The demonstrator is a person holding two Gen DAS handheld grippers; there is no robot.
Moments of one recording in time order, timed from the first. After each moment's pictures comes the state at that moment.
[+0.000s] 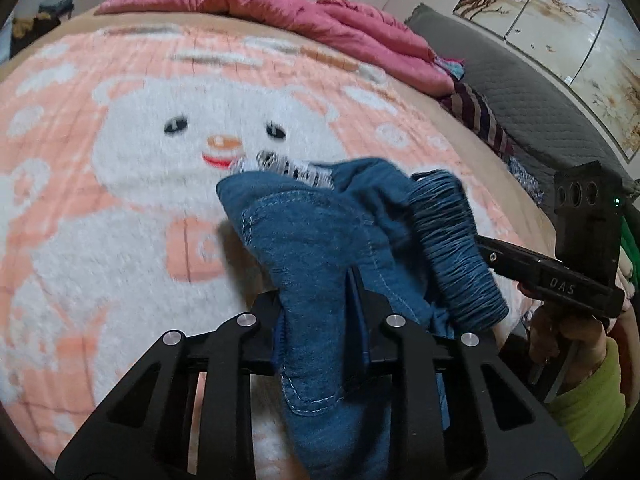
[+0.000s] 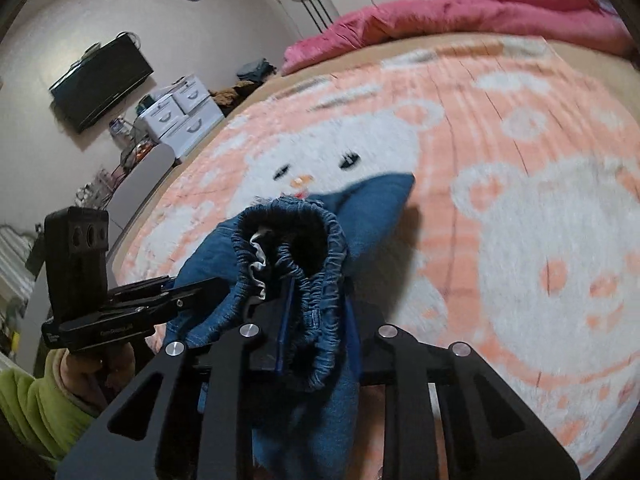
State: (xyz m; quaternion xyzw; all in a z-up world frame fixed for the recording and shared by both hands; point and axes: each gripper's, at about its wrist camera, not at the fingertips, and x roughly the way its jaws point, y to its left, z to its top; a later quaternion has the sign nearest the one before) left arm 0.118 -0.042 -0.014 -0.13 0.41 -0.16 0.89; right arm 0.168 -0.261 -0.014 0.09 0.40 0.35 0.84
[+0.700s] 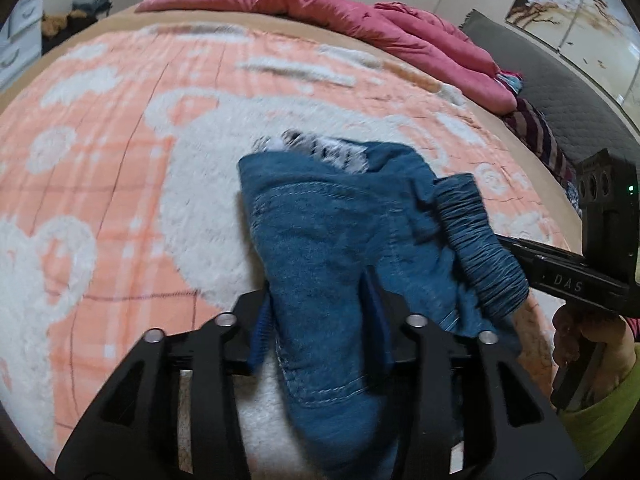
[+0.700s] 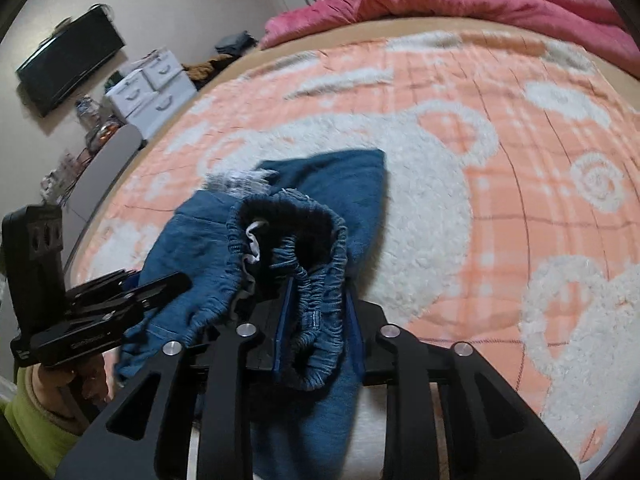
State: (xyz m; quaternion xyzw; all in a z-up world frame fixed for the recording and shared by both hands) left arm 0.200 0.034 -0.041 -0.12 0.44 -0.08 0.89; right arm 0.278 -0.185 -0.053 0.07 0.46 0.31 0.83
